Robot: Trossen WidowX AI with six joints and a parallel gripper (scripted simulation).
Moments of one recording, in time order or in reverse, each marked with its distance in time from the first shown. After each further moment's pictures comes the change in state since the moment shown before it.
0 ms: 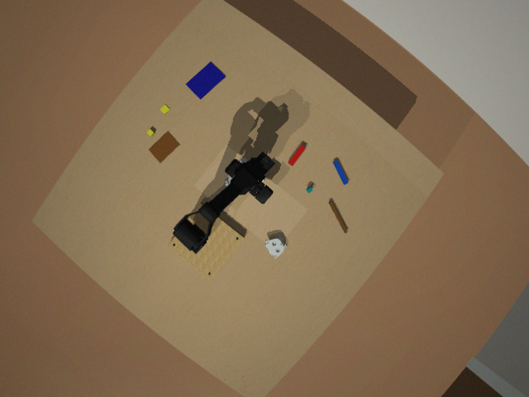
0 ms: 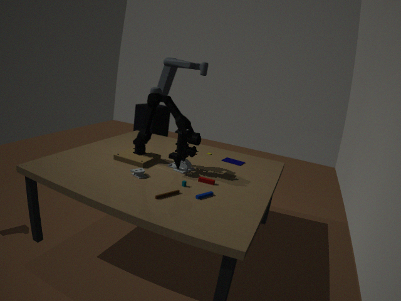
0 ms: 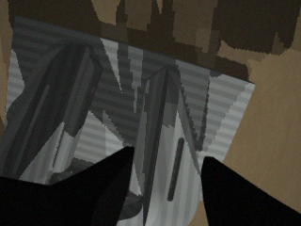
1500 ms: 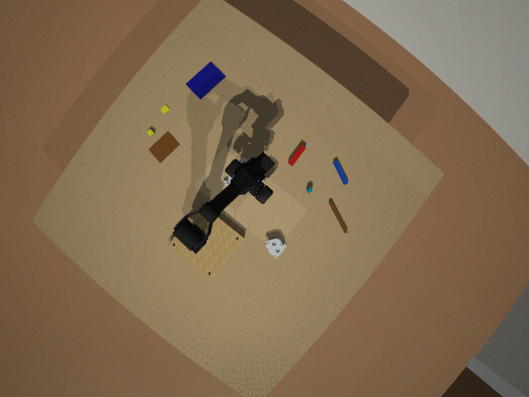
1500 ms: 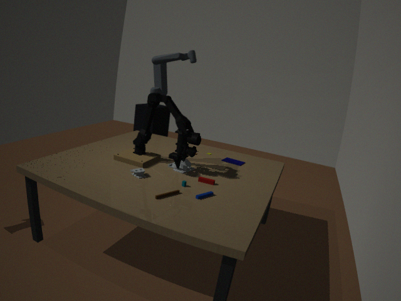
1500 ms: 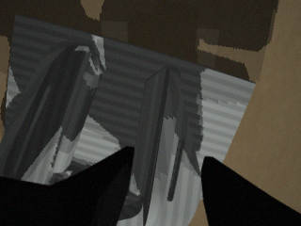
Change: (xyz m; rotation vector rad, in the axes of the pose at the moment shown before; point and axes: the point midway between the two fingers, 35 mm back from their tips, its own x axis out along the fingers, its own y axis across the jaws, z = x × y) arm -0.001 0.000 0.000 0.000 0.001 0.000
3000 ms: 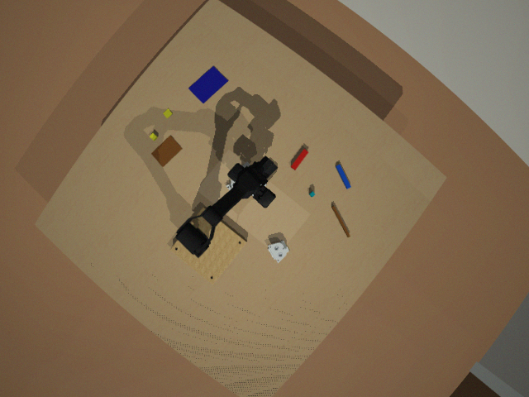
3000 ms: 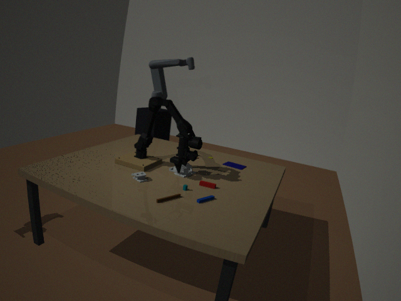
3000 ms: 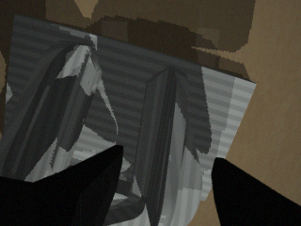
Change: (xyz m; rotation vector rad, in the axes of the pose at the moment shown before) arm 0.001 0.000 0.000 0.000 0.000 0.000
